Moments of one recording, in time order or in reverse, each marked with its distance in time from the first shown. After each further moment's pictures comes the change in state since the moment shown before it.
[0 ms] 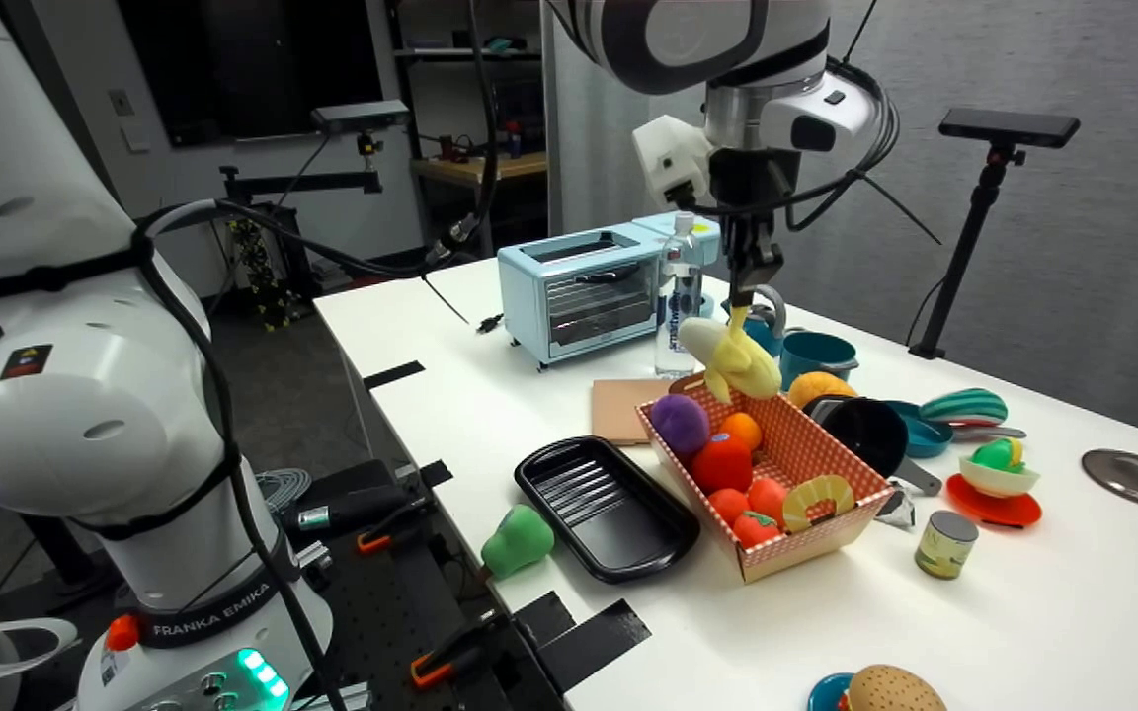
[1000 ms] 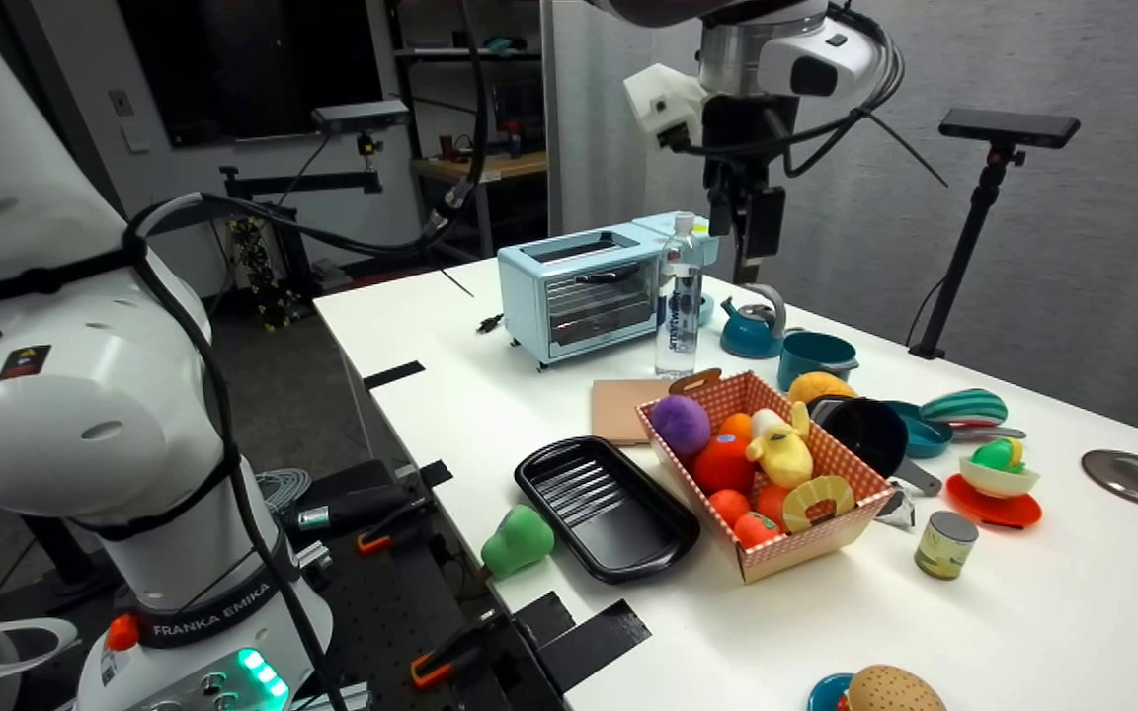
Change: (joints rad) arm -0.007 -0.053 0.008 0.057 0.000 -0.147 -0.001
